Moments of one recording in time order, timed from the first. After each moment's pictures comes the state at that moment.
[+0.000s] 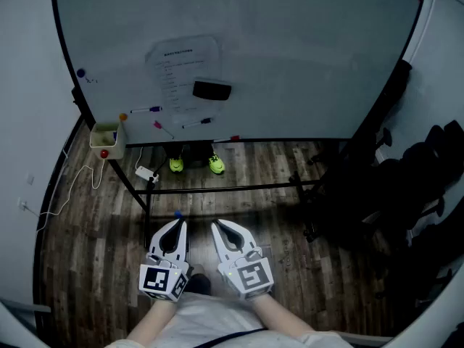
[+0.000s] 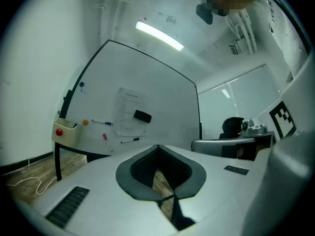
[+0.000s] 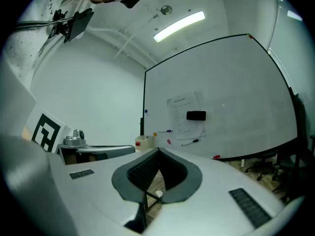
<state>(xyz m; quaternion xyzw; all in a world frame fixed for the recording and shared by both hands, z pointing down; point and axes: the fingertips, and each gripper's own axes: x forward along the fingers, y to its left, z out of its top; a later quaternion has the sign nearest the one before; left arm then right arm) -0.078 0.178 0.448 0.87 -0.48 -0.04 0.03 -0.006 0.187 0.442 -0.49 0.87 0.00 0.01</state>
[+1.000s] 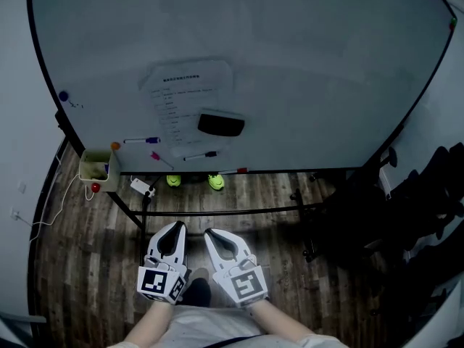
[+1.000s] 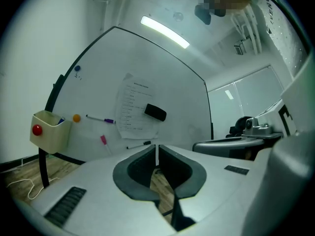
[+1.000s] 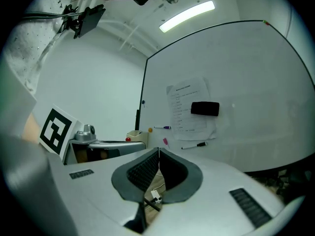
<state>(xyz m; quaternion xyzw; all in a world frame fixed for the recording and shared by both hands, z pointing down) -0.087 0.023 0.451 0.87 -0.48 -0.05 0.04 -0.032 0.045 0.448 -0.46 0.89 0.03 -0.03</state>
